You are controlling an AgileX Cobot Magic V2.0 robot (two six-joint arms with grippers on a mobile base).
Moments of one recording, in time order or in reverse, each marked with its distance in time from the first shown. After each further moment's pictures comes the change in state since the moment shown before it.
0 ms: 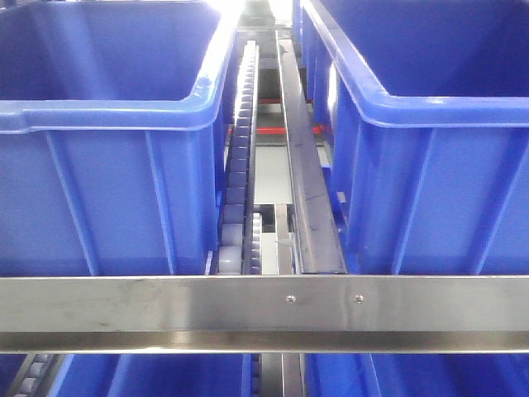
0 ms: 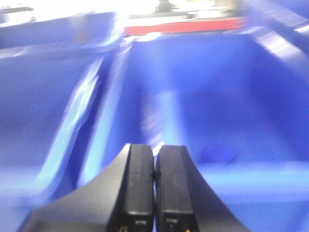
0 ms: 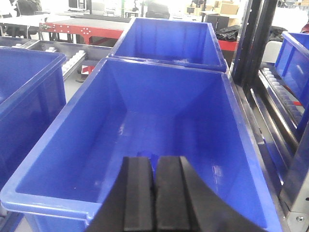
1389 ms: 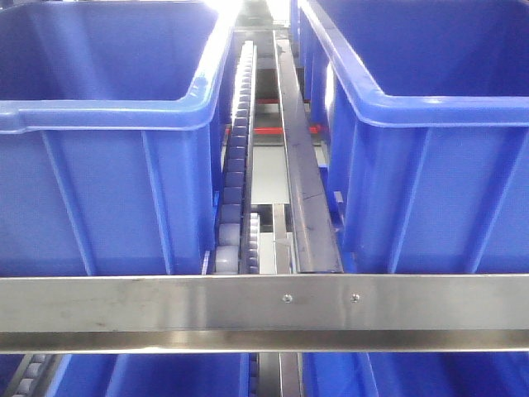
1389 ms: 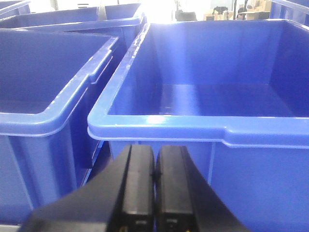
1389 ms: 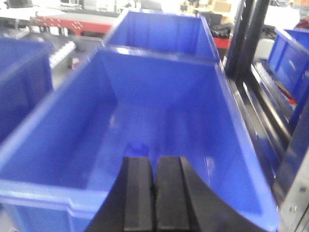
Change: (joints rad) left arm 0.044 -0.122 0.308 -0.033 -0.268 0.000; right arm -0.015 -0.026 0.152 -0.028 -0.117 0.000
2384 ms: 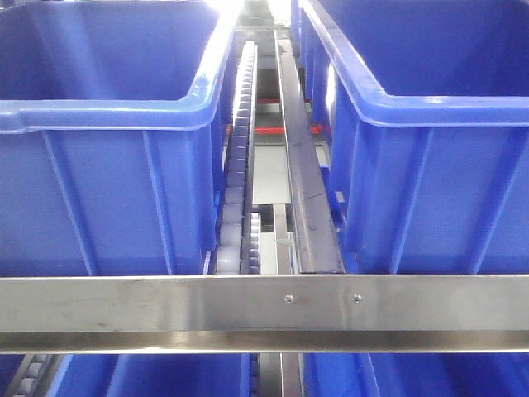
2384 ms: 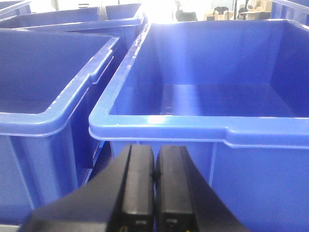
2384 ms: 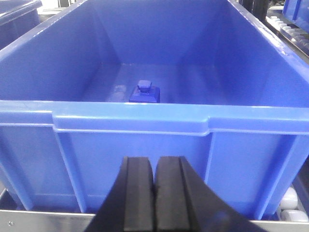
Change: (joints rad) left arm 0.000 0.000 0.000 0.000 -0.002 0.000; right arm -0.006 -0.138 0.499 0.101 -0.351 0.023
